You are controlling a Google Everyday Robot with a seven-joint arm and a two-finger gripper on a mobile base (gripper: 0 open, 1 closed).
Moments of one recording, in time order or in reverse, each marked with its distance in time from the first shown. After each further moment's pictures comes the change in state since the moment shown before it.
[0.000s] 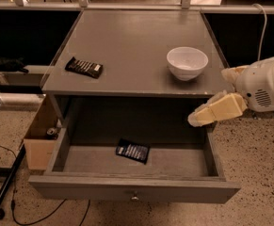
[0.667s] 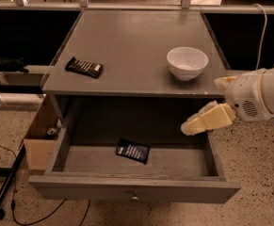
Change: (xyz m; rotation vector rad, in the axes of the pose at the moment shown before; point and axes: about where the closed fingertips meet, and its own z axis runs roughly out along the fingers) arm 0.015 0.009 0.025 -0.008 0.024 -0.002
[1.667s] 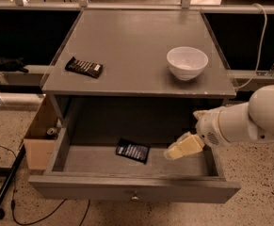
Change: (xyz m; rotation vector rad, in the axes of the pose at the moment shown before) arm 0.078 0.013 0.105 -0.050 0.098 0.040
